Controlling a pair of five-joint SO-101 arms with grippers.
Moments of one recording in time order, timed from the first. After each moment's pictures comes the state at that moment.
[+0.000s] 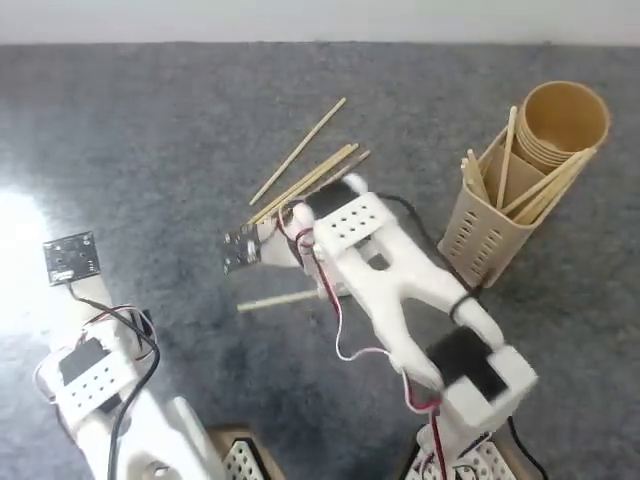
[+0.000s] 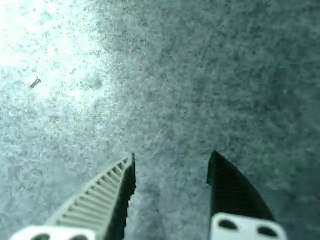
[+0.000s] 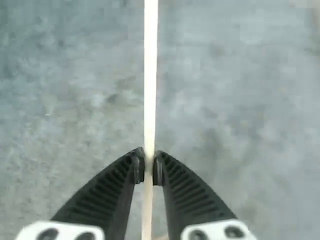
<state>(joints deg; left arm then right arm) -45.8 -51.6 79.1 46.6 -11.6 -39.1 5.9 2.2 84.2 63.3</state>
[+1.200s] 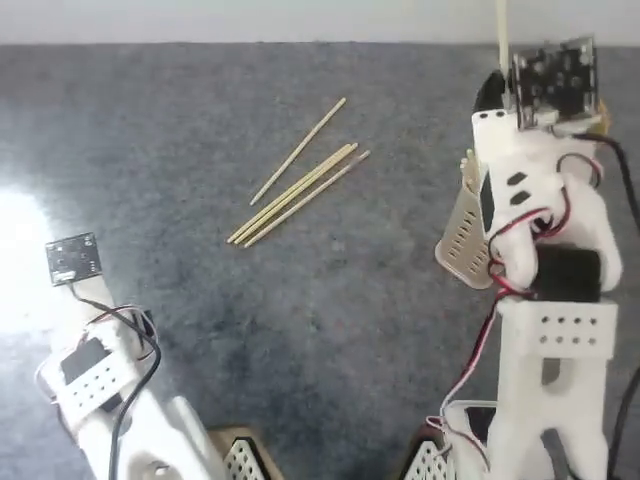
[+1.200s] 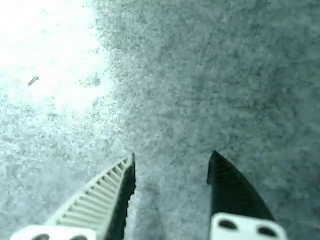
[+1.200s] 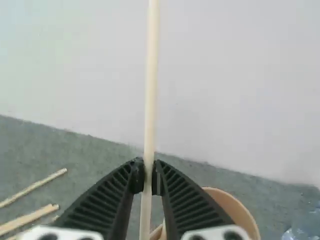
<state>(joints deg) -45.8 -51.6 79.4 46.6 -11.6 -2.1 -40.7 20.1 39.2 13.5</state>
